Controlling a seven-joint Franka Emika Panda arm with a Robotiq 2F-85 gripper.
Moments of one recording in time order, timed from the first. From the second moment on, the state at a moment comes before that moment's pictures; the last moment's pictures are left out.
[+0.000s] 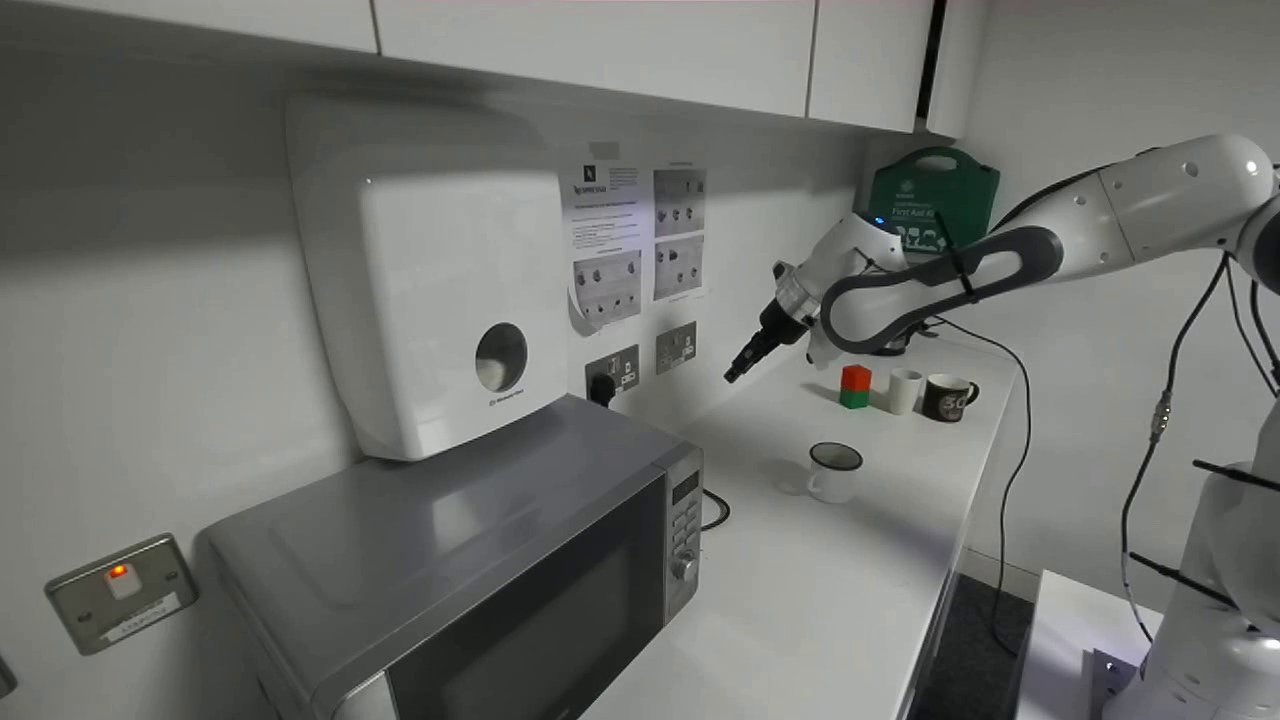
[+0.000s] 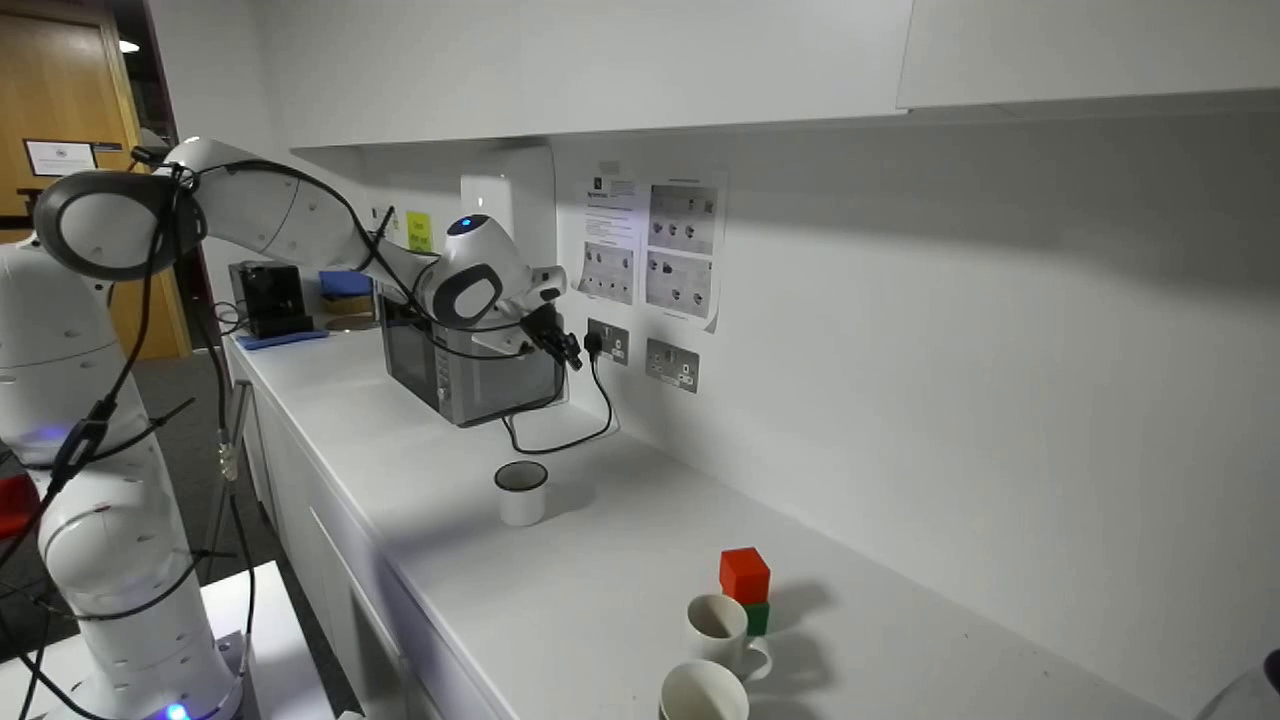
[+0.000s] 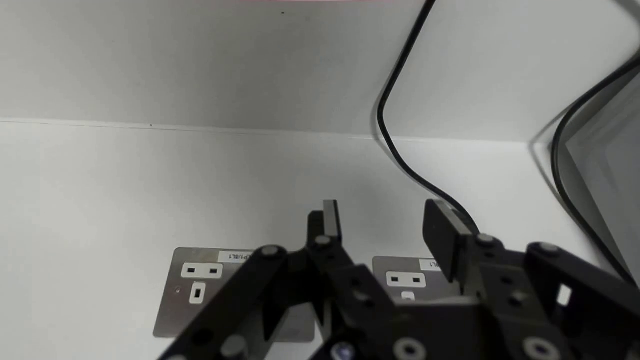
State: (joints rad) arm 0.05 -0.06 -0.02 -2.16 0.06 2.75 -0.12
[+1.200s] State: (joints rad) arm 0.04 0.04 -0.01 -2.09 0.00 2.89 -0.12
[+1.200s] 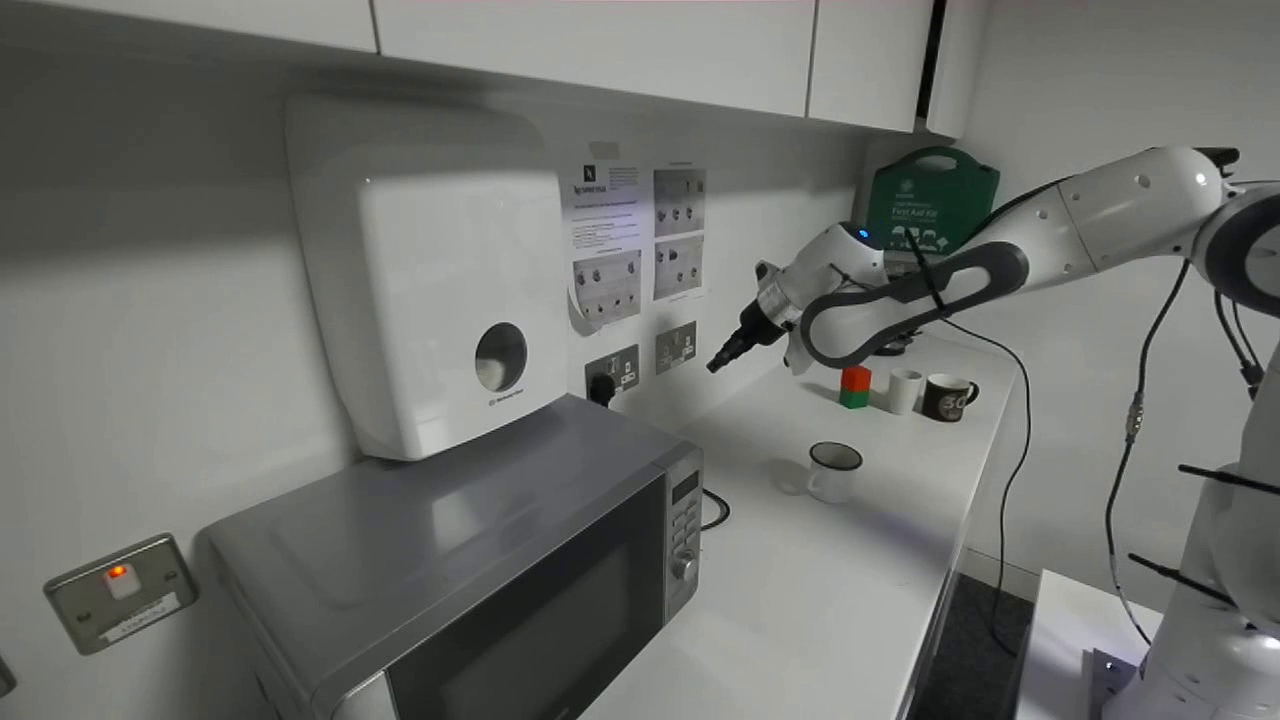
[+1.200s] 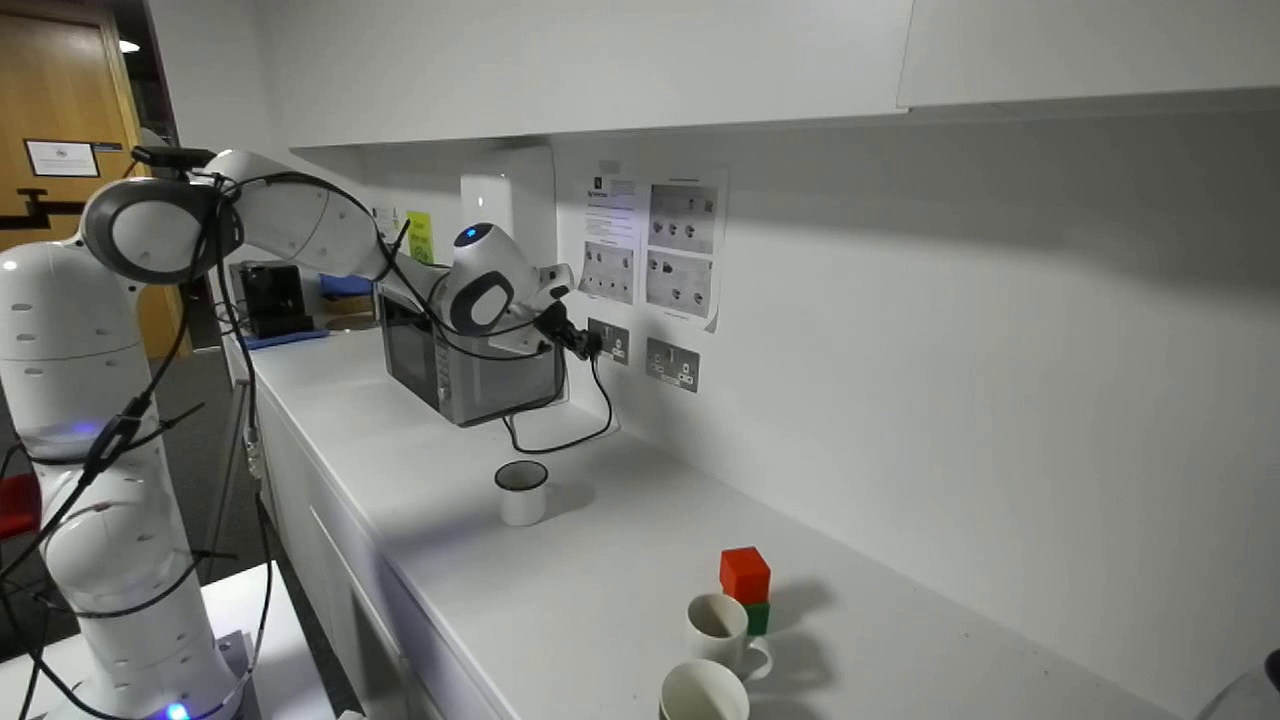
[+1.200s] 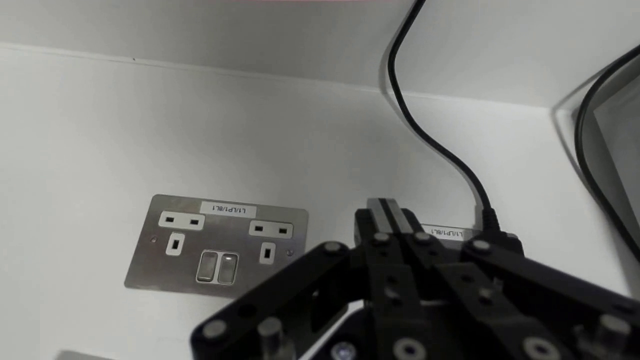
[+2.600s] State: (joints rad) arm 0.00 0.23 -0.07 -1.90 -0.01 2.98 -0.17
